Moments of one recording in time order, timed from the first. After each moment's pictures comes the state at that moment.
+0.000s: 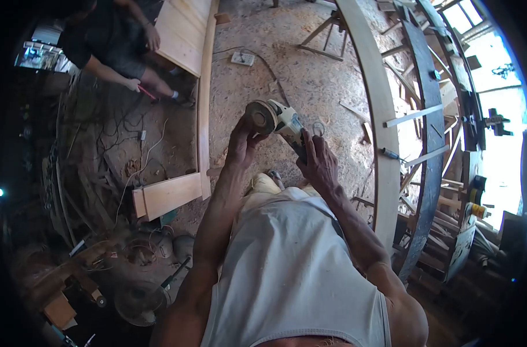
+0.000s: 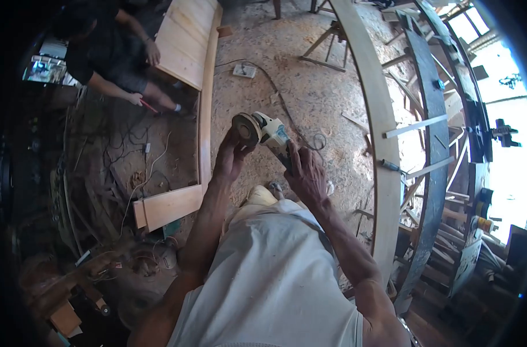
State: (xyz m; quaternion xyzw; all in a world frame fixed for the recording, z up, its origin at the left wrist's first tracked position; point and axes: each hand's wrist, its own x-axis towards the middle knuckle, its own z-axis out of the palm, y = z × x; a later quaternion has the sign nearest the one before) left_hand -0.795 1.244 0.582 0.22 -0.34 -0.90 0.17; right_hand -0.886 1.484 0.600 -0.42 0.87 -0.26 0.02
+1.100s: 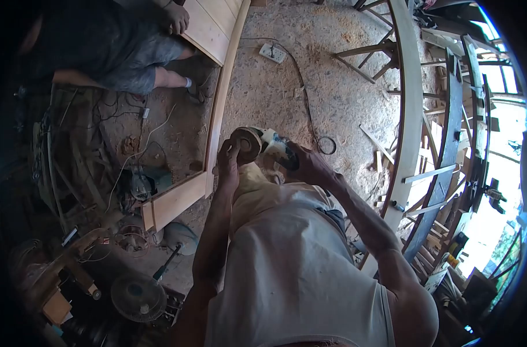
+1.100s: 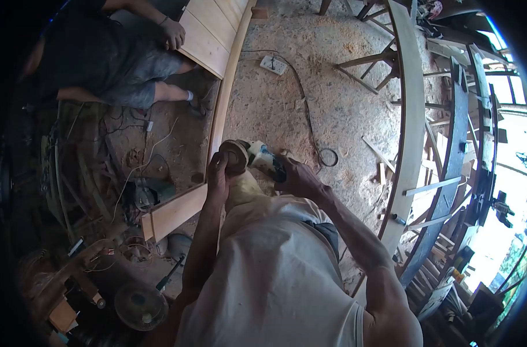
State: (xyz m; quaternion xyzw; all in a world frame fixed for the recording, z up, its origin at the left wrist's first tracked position) left_hand -0.754 1.060 0.512 0.47 -0.42 -0.74 0.22; right_hand -0.974 1.242 0.559 -0.48 0.73 -0.28 0.38
